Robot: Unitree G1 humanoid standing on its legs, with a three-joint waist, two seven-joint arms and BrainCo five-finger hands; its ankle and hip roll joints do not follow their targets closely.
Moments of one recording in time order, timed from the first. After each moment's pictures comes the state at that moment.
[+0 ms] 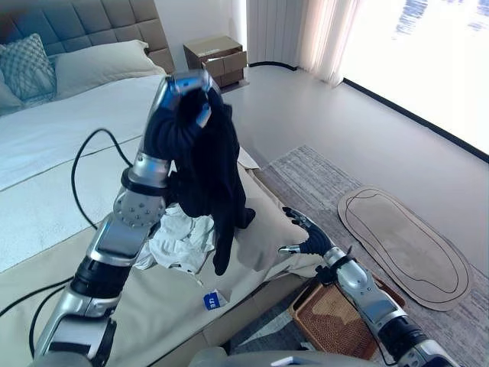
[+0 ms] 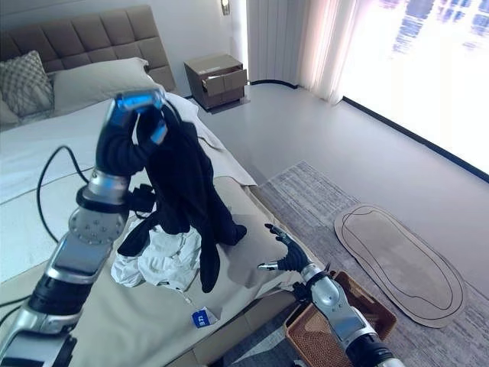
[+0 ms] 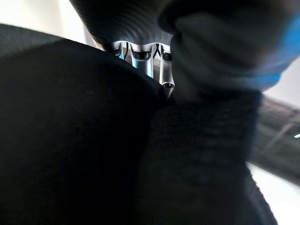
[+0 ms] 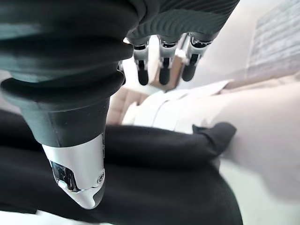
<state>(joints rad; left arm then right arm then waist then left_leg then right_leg) -0.54 0.59 -0.22 -0.23 0.03 -0.42 0.19 -0.10 -0.40 0.43 0.33 -0.01 -0.27 0.06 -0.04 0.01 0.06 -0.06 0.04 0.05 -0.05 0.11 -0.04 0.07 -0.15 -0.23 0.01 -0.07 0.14</state>
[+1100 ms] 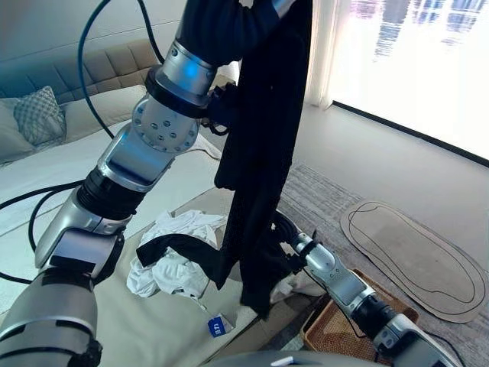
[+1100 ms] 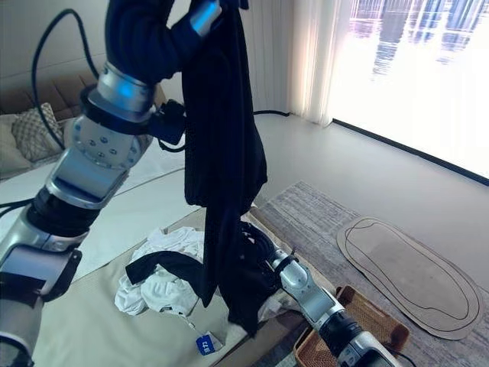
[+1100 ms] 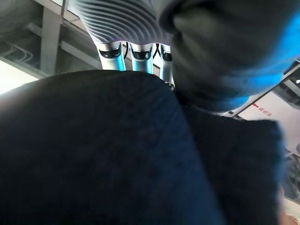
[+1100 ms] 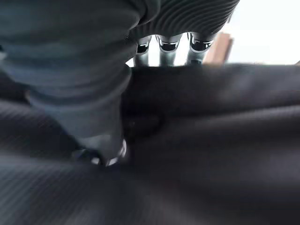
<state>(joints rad) -1.06 0.66 -0.45 -0.13 -0.14 -0.38 0.23 -0.27 -0.29 0.58 0.33 0.06 -0.21 0.06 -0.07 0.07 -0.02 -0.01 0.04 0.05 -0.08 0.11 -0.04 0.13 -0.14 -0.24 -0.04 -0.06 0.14</state>
